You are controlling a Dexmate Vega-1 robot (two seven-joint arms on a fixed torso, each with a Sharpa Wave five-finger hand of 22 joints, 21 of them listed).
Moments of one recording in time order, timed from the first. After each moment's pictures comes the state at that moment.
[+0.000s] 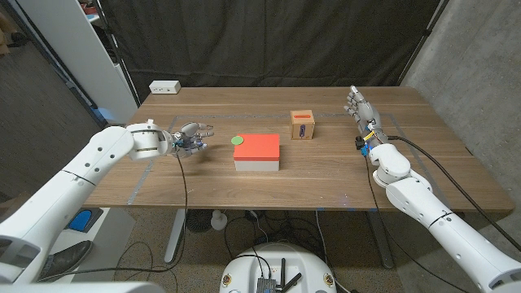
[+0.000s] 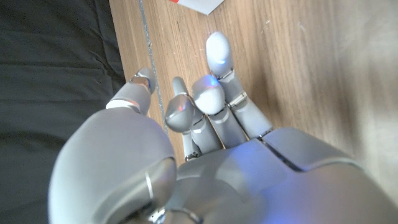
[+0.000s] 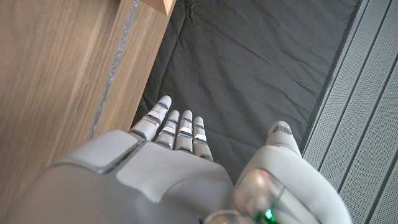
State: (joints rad) left arm 0.88 0.82 0.15 -1.85 -1.44 0.83 0.66; left_hand 0.81 -0.10 0.54 -0.17 0.19 0.77 0.03 0.38 0.42 1.42 -0.19 1.44 0.58 1.39 -0.21 1.41 0.66 1.10 -0.20 1.16 0.62; right arm -1.02 -0.60 -0.30 -1.67 0.52 0.20 -0.28; right_hand 0.23 0.05 0.24 -0.12 0.18 0.11 0.12 0.20 0.18 0.16 0.10 0.20 0.19 0.03 0.06 0.21 0.40 0.24 0.04 0.20 0.17
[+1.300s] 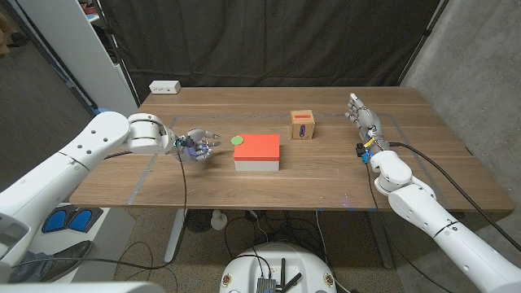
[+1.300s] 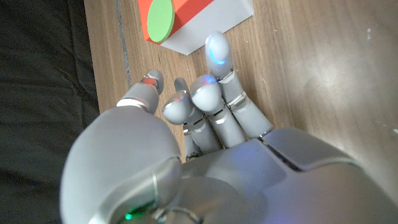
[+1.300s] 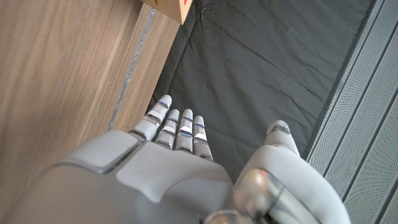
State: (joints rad) left arm 0.72 0.91 0.34 -1.78 -1.74 0.88 0.75; left_hand 0.84 -0.05 0.51 -0.16 0.19 0.72 0.05 0.43 0.48 1.39 -0.18 1.44 0.56 1.40 -0.21 1.41 0.66 1.11 -0.21 1.20 0.57; right arm -1.08 -0.61 -0.28 -1.72 0.50 0.17 -0.31; right_hand 0.23 0.07 0.24 -0.13 0.18 0.12 0.11 0.20 0.18 0.18 0.10 0.20 0.19 0.04 0.06 0.22 0.39 0.24 0.04 0.20 0.17
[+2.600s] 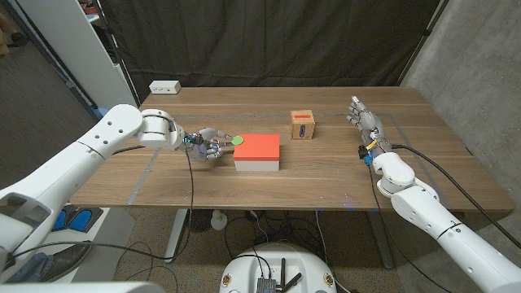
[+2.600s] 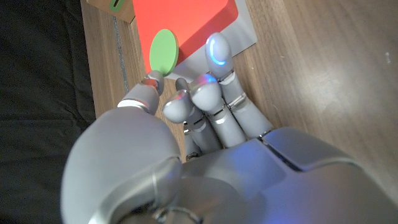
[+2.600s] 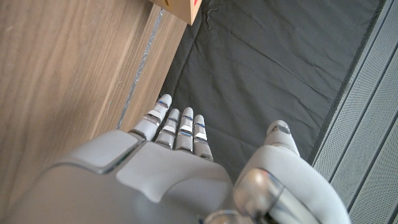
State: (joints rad) left arm 0.62 0.87 0.41 -1.70 -1.66 0.97 0.62; left_hand 0.83 -0.04 0.51 -0.16 0.19 0.72 0.06 0.43 0.47 1.39 -0.18 1.42 0.56 1.39 -0.21 1.39 0.67 1.09 -0.19 1.24 0.53; right arm -1.09 -0.62 -0.27 -1.71 0.51 0.15 -0.30; right_hand 0.23 0.07 0.25 -0.13 0.18 0.13 0.11 0.20 0.18 0.20 0.10 0.20 0.19 0.05 0.06 0.22 0.39 0.25 0.05 0.20 0.17
